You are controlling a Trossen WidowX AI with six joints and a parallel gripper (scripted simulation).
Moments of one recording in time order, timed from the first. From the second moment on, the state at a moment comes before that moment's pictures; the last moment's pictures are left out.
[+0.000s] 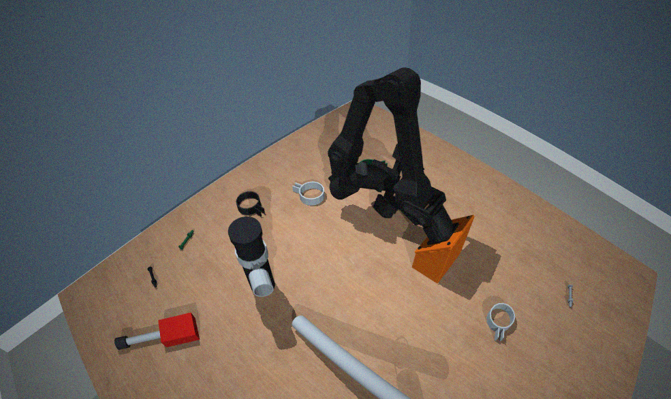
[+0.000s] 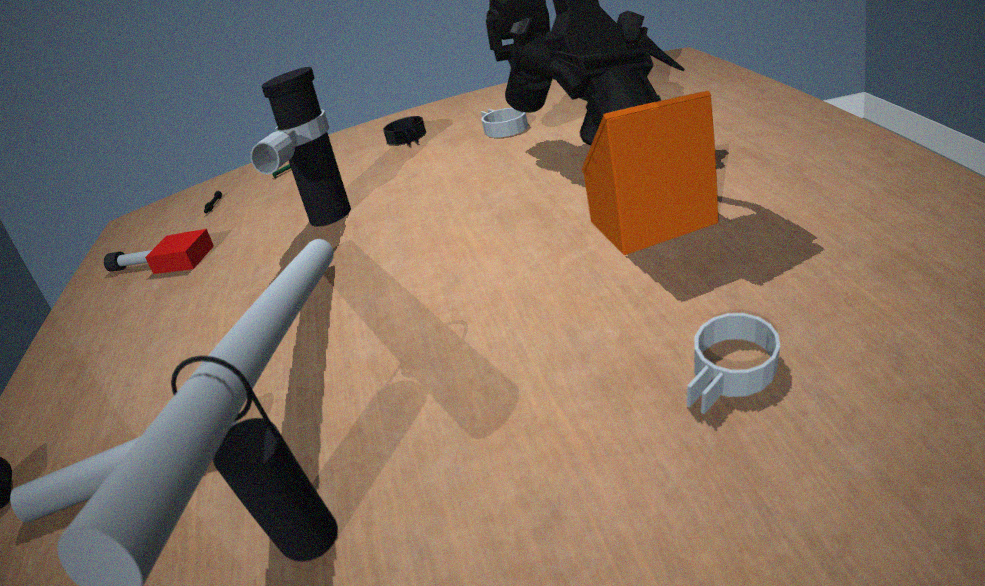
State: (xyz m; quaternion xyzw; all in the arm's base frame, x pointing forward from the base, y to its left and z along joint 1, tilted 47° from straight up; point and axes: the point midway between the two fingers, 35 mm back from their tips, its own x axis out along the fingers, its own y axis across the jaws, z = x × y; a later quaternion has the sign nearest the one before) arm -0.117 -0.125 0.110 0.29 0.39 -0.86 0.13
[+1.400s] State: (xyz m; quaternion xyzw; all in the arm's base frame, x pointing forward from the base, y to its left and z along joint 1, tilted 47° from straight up) arm 0.250 -0.091 0.133 0.12 0.43 -0.49 0.75
